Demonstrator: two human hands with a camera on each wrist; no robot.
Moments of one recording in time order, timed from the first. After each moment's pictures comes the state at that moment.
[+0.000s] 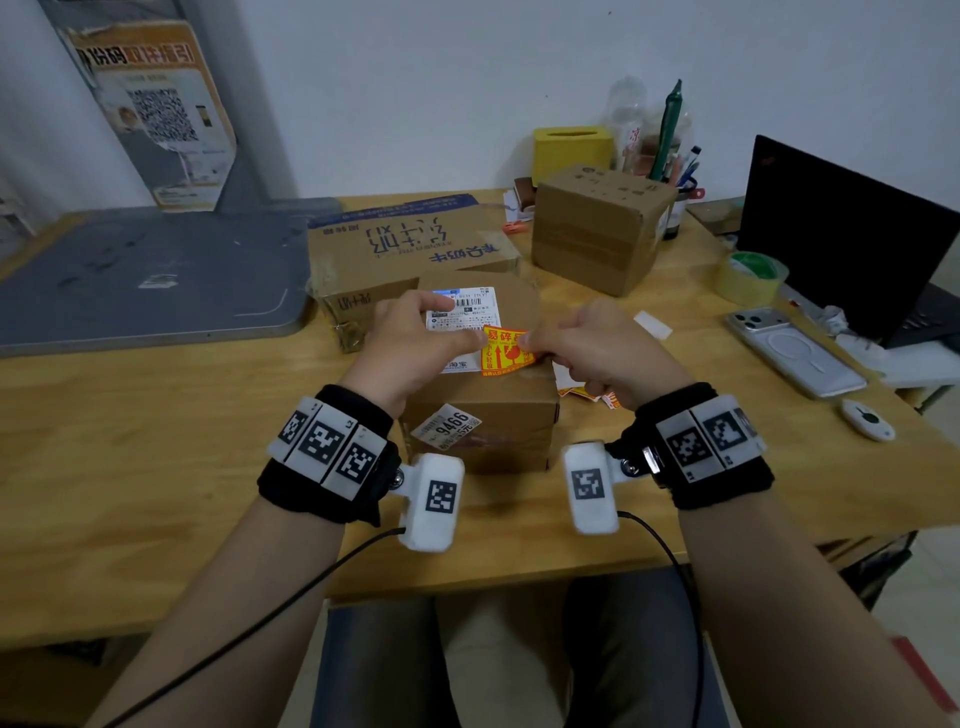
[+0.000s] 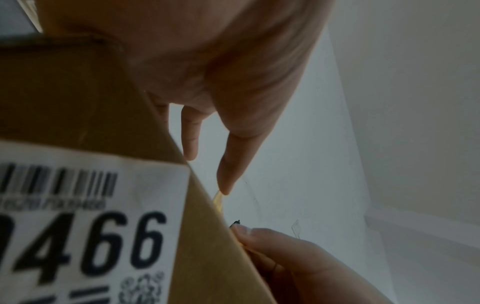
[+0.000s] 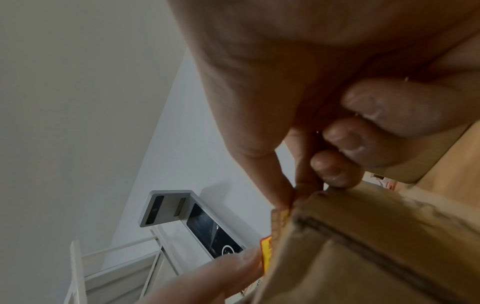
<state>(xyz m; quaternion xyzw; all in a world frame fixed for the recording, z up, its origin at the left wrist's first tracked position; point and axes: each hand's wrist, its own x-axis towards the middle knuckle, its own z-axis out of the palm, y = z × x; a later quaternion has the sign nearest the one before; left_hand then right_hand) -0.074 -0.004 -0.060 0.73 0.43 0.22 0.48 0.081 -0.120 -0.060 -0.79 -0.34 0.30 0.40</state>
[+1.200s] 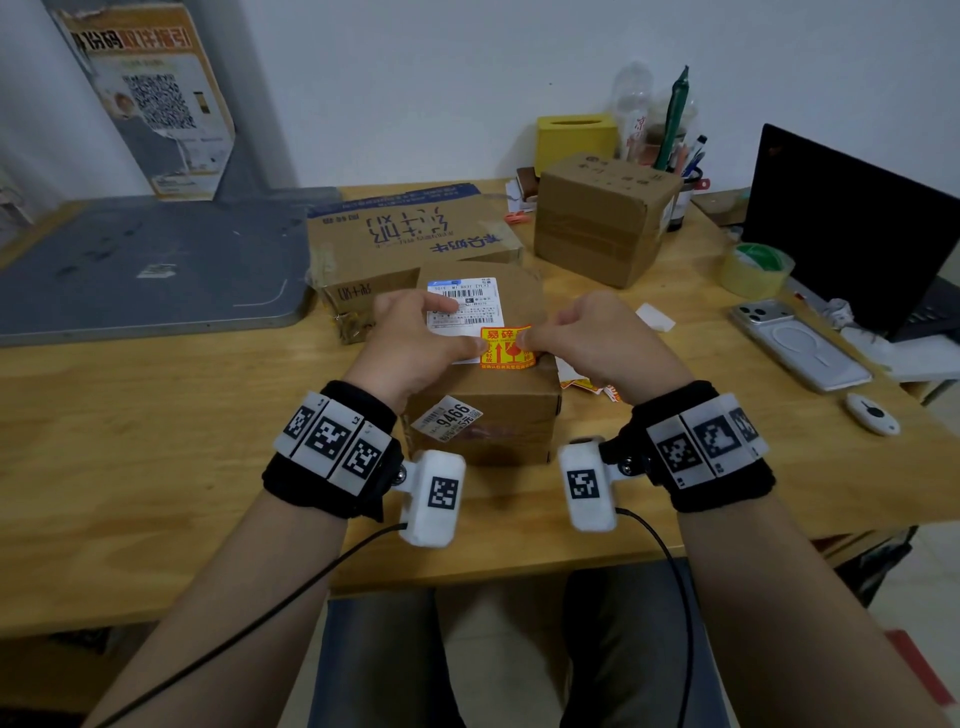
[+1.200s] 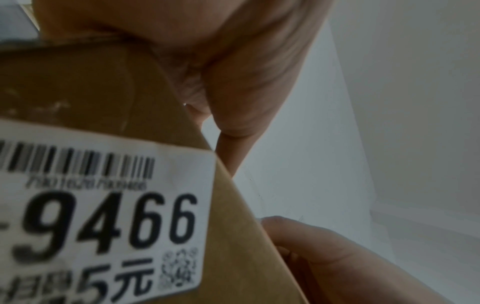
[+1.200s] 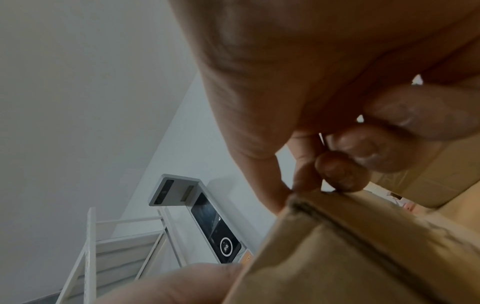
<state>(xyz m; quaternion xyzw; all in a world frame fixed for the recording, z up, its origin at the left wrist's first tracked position) -0.071 0.003 -0.076 0.76 0.42 0.25 0.43 0.073 -0.123 -0.053 -0.82 -0.37 0.25 0.36</state>
